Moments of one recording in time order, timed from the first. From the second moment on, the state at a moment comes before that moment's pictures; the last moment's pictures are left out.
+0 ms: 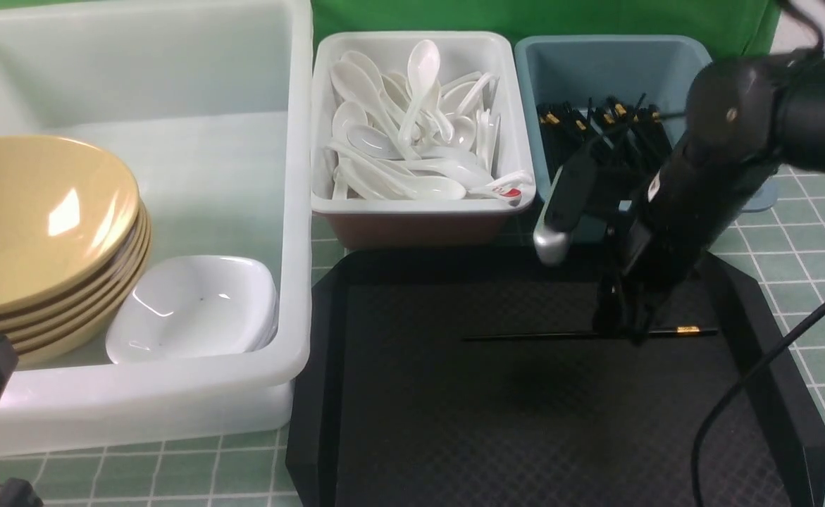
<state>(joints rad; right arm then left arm) 0.35 1.84 -1.32 0.13 0.94 -0.85 -0.07 0.18 -0.27 -0.28 0.31 0.30</state>
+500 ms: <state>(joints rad) 0.35 1.96 -1.32 0.24 0.89 -0.98 -0.07 0.18 -0.27 -0.28 0.31 0.30</state>
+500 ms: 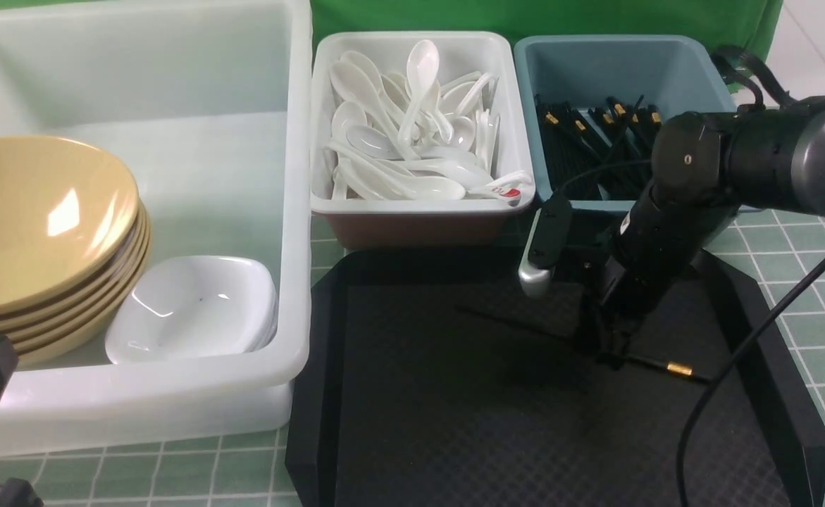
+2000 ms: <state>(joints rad) 0.23 0.72 -0.48 0.41 0.13 -1.04 -0.07 0.18 -0.27 -0.24 0.32 0.30</state>
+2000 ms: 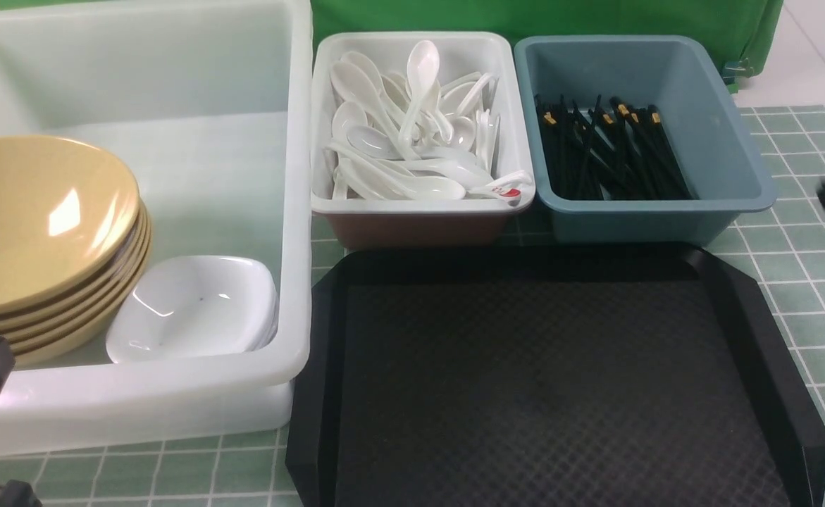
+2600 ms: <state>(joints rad) 0.20 0.15 0.03 0.43 0.12 -0.55 -0.07 0.18 -0.27 -0.24 0.32 0.30</state>
